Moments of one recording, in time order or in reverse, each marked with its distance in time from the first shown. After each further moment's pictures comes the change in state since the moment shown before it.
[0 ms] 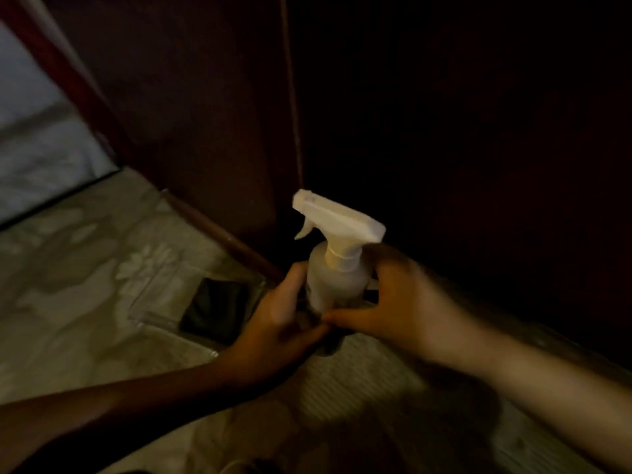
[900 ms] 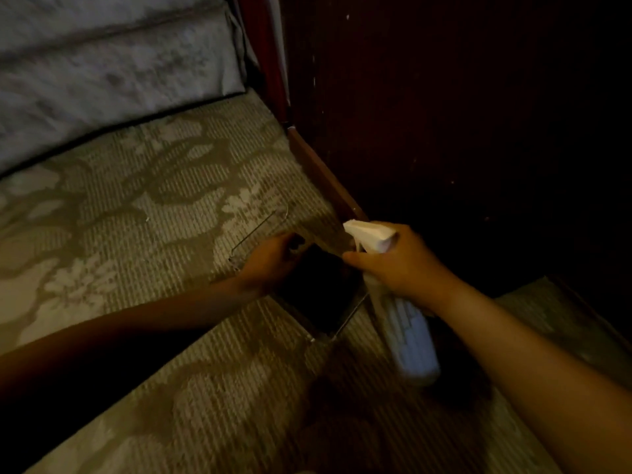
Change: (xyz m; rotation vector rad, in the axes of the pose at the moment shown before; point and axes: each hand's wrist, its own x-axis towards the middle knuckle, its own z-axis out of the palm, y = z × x) left_hand -0.010 -0.226 -0.170 0.520 0.139 -0.651; right_hand 0.204 0.036 0.166 0.127 -0.156 0.234
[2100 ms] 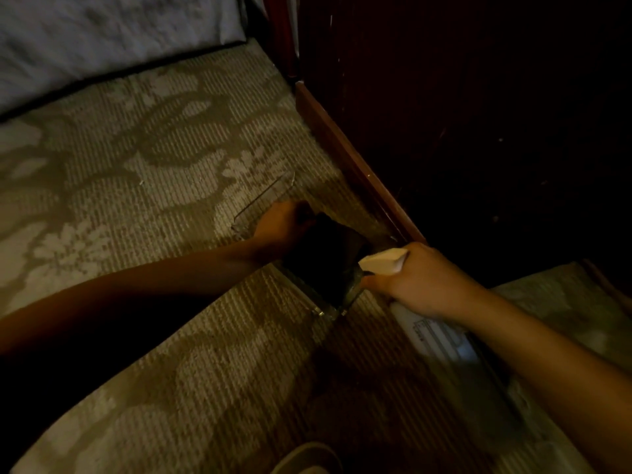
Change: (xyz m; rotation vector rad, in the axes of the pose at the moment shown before) left_hand 0.031 -0.022 0.018 0.036 0.030 0.021; right_hand -0.019 0.041 0.011 -0.394 -0.152 0.213
